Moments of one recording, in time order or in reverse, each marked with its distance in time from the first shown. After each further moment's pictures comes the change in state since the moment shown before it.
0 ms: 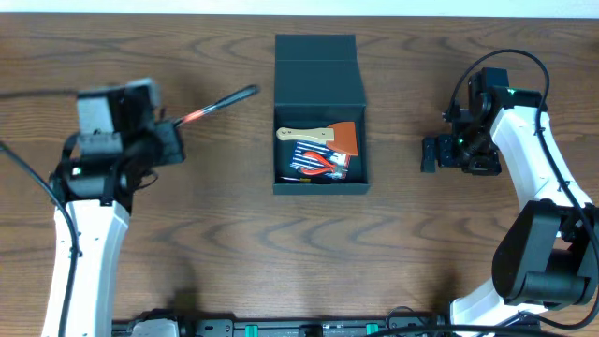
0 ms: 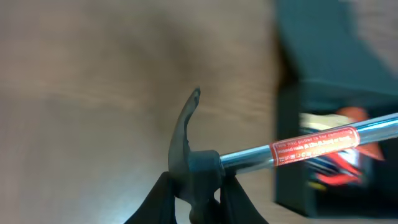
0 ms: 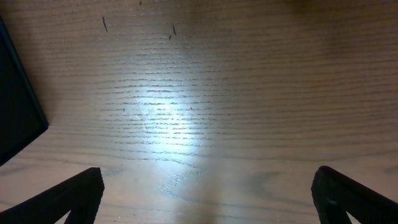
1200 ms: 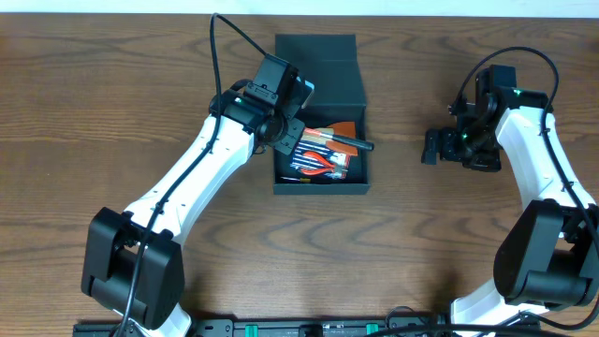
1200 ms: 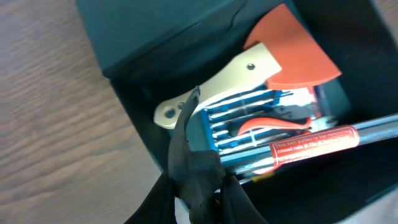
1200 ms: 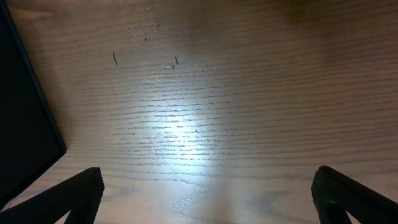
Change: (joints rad) left arm -0.508 0.534 0.283 0.019 -0.125 0.188; right arm -0.027 0.000 0.000 0.064 -0.049 0.041
